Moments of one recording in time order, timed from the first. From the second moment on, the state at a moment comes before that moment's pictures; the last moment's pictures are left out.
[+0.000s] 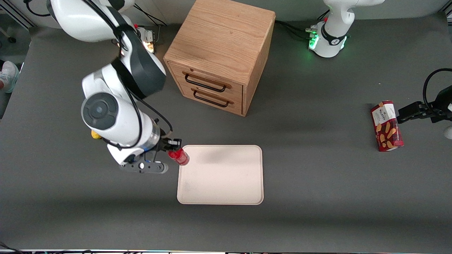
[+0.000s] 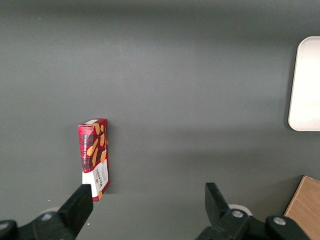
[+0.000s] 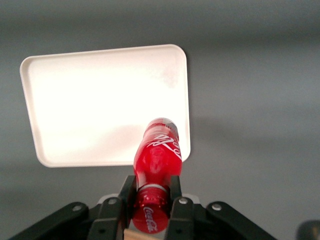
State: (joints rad) arm 0.38 0.71 0.09 -0.95 0.00 1.64 0.54
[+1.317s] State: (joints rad) arm 0.38 0.84 0.09 -1.03 0.00 1.83 0.54
